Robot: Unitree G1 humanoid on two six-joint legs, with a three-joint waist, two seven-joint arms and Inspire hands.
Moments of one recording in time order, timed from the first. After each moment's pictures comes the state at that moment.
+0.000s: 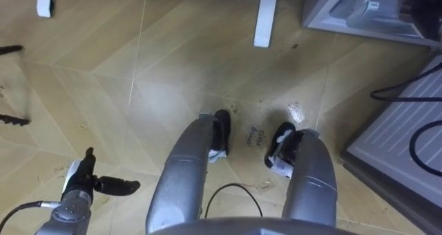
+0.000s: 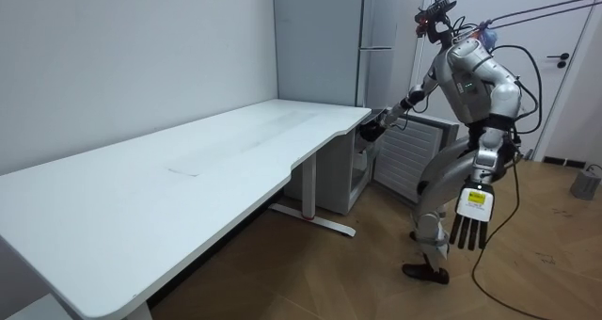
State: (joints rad) left arm 0.25 0.50 -0.28 0.57 -0.22 0.13 0.22; right arm -0.82 -0.67 -0.02 1.27 1.64 0.12 -0.10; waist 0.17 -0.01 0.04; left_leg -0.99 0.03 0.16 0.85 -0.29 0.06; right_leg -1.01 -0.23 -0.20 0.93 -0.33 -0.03
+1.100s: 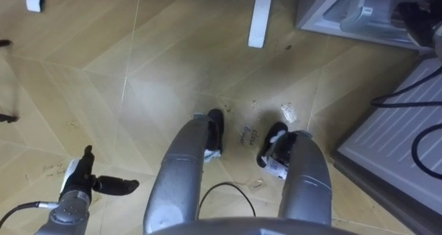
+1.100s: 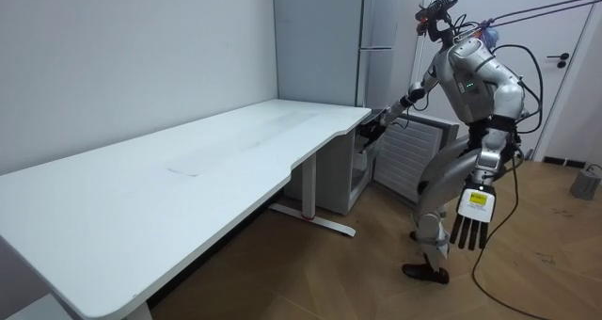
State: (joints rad) left arm 0.26 0.51 -0.28 0.56 -0.22 0.11 0.23; right arm -0.82 -0.67 0.07 1.29 1.63 0.12 -0.12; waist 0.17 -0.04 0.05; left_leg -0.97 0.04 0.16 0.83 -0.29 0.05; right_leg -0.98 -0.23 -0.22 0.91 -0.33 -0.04
